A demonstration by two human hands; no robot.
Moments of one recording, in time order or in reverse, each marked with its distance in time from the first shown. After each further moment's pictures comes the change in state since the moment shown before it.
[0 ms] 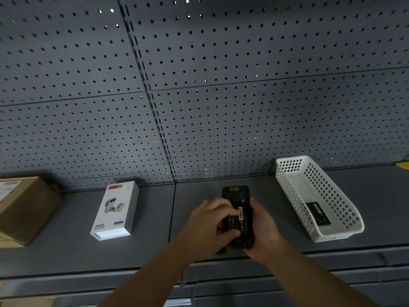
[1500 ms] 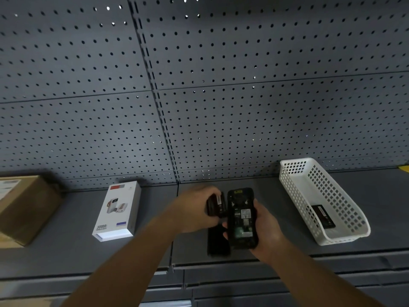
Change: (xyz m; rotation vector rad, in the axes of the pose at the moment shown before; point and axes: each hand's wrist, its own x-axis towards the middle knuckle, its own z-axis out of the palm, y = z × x) left_hand 0.022 -0.024 -0.061 0.081 -0.176 -0.153; right_hand -0.001 0.000 0.012 -0.052 0.124 -0.018
